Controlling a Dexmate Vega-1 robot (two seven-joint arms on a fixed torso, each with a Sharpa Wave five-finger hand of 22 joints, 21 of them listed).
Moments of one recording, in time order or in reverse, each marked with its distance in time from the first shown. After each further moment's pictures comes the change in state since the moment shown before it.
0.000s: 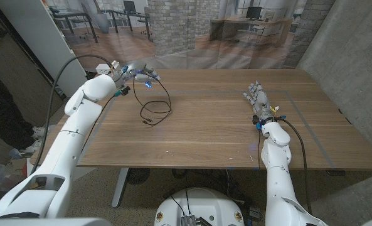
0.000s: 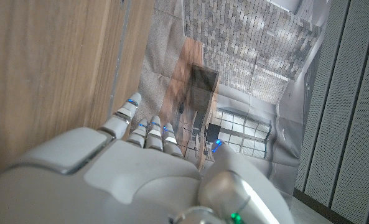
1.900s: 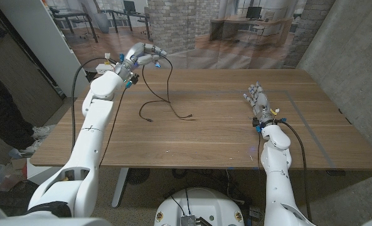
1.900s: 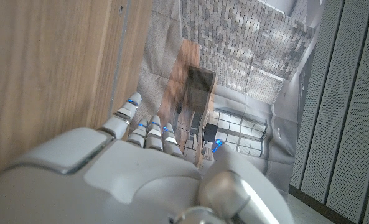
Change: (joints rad) left arm -0.076 -0.199 -0.059 0.120 -0.291 -0.111 0.071; left_hand 0.003 0.001 0.000 -0.006 -0.001 0.005 0.005 -0.008 0.000 0.006 0.006 -0.009 0.000 0.038 0.002 0.015 0.037 0.009 -0.002 0.024 -0.005; right arm -0.042 0.024 -0.005 -0.049 0.006 0.006 0.010; right_hand 0.000 0.000 -0.004 -0.004 0.005 0.000 0.000 0.000 0.000 0.003 0.003 0.000 0.000 0.000 0.000 0.000 0.000 0.000 0.000 0.000 0.000
